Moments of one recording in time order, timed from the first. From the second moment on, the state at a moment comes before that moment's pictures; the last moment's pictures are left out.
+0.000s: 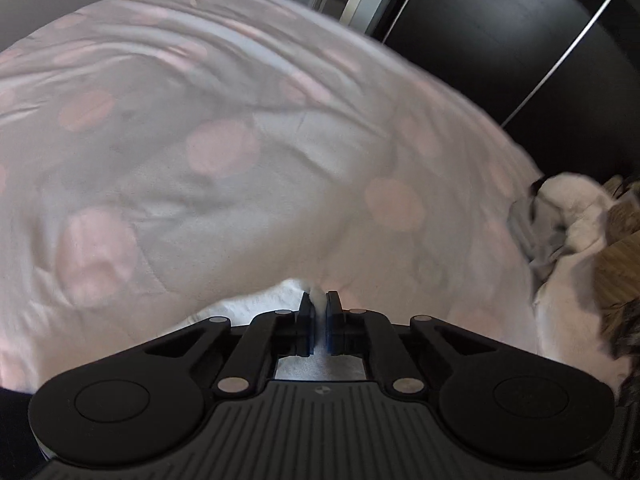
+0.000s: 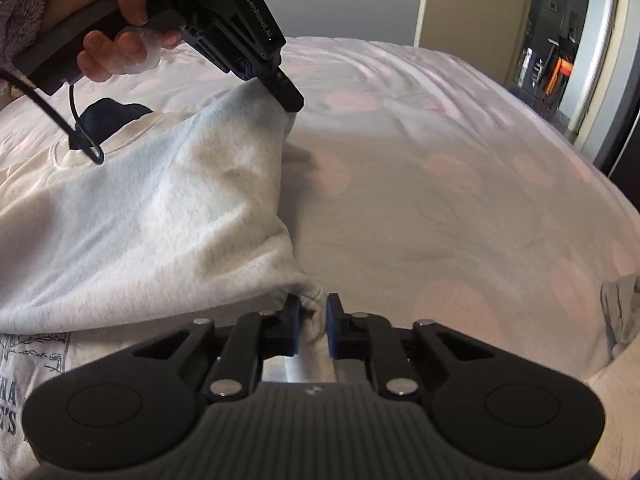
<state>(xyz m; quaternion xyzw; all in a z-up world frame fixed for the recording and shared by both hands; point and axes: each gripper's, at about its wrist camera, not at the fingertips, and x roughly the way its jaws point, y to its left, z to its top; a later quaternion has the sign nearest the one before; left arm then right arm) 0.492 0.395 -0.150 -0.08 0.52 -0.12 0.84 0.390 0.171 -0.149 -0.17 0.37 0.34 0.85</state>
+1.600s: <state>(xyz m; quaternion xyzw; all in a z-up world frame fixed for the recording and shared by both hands) 0.076 0.513 -0.154 -0.26 0.44 0.28 0.81 0.361 0.164 -0.147 -0.15 0.33 0.33 0.87</state>
